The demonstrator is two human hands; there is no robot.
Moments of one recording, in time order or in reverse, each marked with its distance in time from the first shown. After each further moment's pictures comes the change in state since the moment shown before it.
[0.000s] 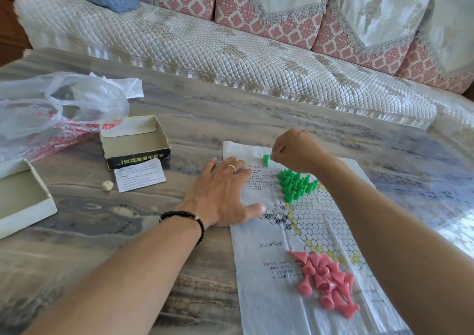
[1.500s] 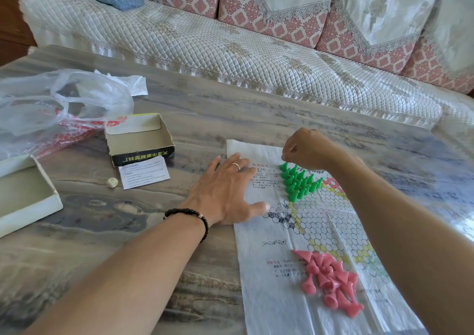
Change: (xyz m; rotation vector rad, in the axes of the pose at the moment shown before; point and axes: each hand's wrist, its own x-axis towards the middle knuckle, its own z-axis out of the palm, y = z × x) left_hand 0.000 0.000 0.000 0.010 -0.002 0.007; right_hand 0.003 0.016 -0.007 -0.029 -0.069 -0.025
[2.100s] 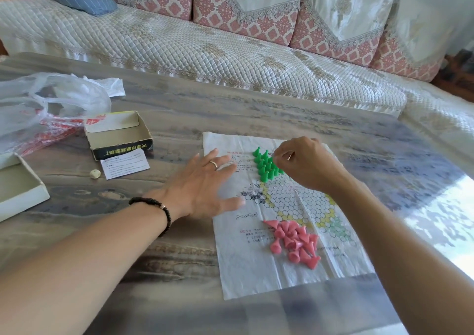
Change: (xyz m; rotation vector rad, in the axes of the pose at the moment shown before) left_hand -0.029 0.013 -0.011 0.125 -0.147 0.061; right_hand -0.120 -0.015 -0.016 0.111 0.207 -0.034
